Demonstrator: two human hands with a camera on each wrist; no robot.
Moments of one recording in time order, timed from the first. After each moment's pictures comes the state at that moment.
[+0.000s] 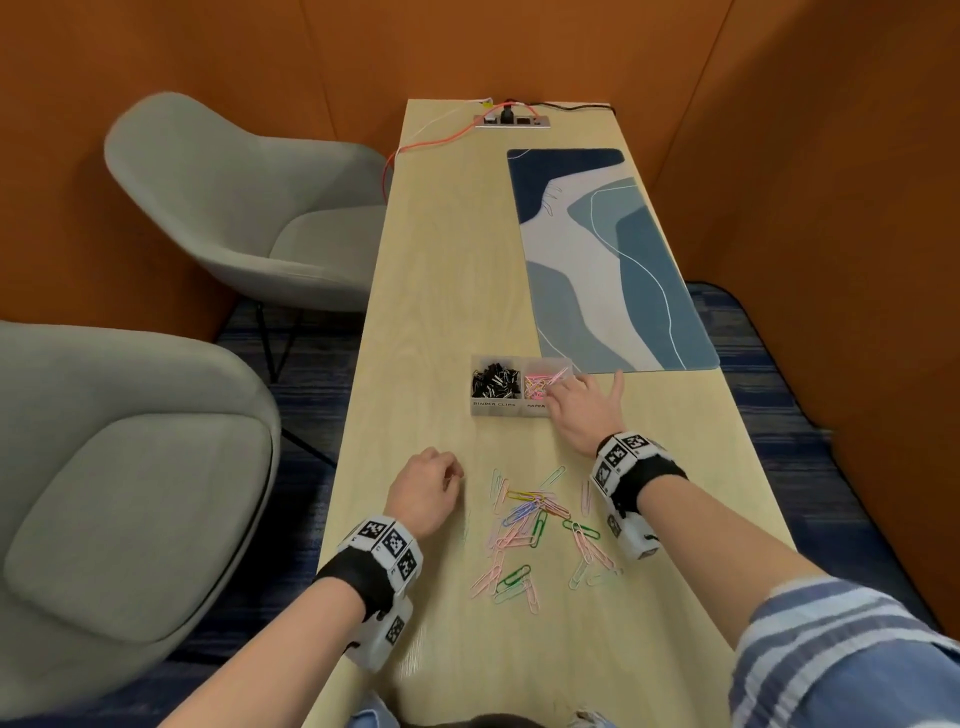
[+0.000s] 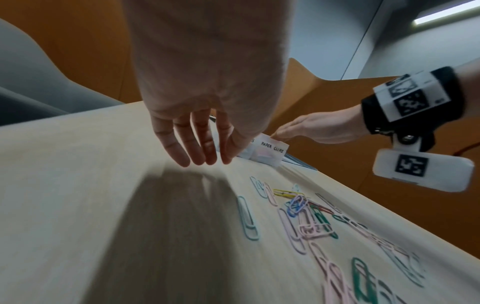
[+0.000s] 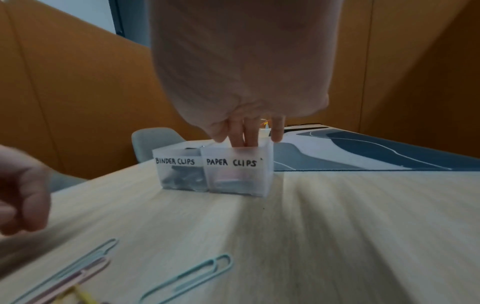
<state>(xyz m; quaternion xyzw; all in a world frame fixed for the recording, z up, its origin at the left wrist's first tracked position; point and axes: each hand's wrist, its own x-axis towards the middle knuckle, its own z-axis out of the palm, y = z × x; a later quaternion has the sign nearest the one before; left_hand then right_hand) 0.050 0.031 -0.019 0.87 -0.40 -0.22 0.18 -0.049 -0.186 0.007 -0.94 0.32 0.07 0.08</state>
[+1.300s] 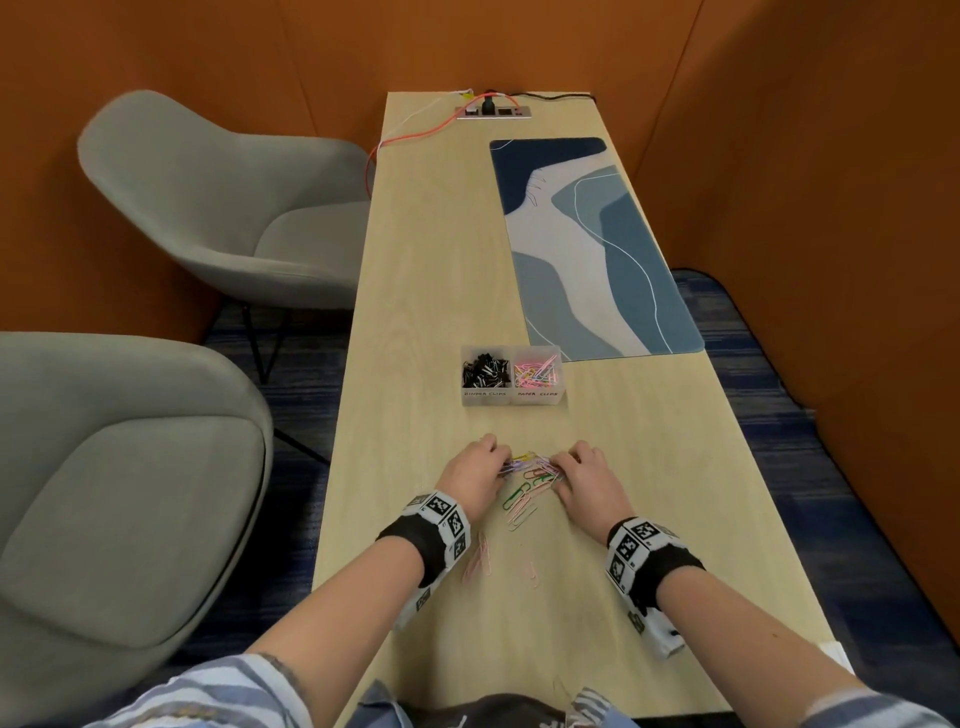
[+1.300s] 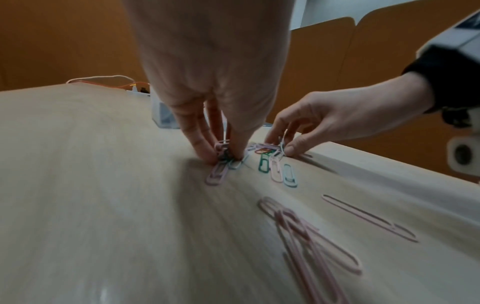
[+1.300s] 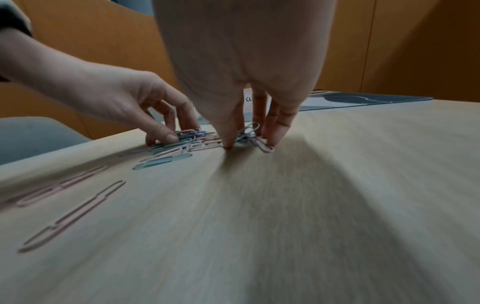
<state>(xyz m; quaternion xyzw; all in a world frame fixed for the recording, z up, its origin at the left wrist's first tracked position) 0.018 -0.019 -0.028 0.81 -0.54 -0.23 0.09 -0.130 -0.127 -0.033 -0.92 0.33 0.06 0.21</state>
